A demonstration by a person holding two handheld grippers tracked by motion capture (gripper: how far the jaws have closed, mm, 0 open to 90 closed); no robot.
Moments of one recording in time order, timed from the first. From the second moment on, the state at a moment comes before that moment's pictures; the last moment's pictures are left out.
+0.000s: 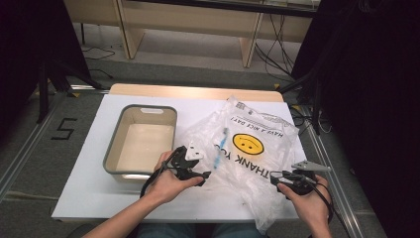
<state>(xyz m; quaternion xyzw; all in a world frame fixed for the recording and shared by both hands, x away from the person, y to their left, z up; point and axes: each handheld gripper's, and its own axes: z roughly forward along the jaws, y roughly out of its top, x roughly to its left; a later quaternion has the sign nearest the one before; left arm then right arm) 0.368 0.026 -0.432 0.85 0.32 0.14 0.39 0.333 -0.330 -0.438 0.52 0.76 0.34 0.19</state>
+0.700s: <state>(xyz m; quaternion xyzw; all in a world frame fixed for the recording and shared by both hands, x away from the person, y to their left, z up) 0.367 0.027 -0.434 0.85 0.32 0.13 0.39 0.324 -0.351 -0.456 0.61 0.73 0.28 0.17</state>
